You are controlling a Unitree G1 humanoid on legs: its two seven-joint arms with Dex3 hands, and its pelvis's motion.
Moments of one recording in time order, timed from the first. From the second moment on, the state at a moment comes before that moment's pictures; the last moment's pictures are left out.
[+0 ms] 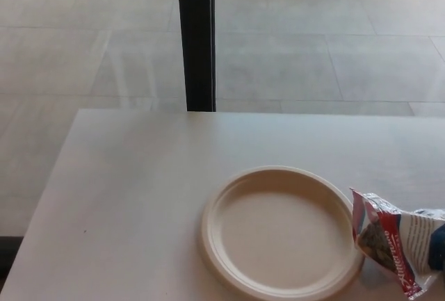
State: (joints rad) left_arm 0.19 0.56 0.61 1.29 -0.26 -0.20 -0.37; right_arm -0.11 -0.82 -0.28 0.09 0.18 -0.07 0.38
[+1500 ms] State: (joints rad) left_arm 0.19 0.56 0.57 1.29 -0.26 -0.21 -0.36; right_arm -0.20 -0.91 0.19 0.33 -0.33 -0.20 0.40
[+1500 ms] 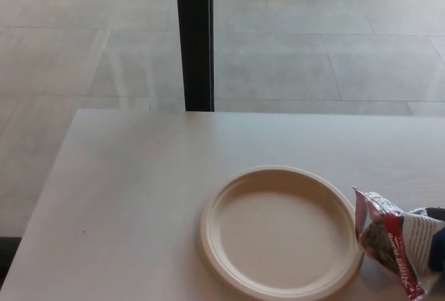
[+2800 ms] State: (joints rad) left_arm 0.20 0.54 0.57 1.29 -0.26 -0.22 -0.35; right_arm -0.23 -0.66 0.22 0.51 -0.53 -0.35 -0.08
